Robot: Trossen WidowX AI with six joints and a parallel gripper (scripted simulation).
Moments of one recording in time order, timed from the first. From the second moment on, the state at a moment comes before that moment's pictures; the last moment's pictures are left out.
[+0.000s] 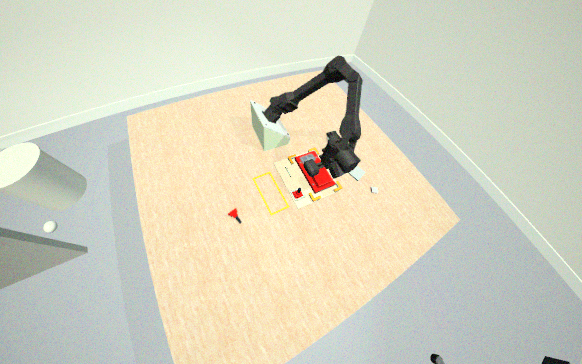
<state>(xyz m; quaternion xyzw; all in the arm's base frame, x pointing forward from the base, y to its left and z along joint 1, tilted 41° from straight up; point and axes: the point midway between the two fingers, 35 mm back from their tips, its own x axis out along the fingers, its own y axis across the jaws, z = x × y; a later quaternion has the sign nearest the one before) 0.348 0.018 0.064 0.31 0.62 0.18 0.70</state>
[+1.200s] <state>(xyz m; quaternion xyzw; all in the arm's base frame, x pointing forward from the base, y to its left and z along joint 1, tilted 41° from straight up) 0.351 0.030 0.051 0.32 0.62 0.18 0.70</state>
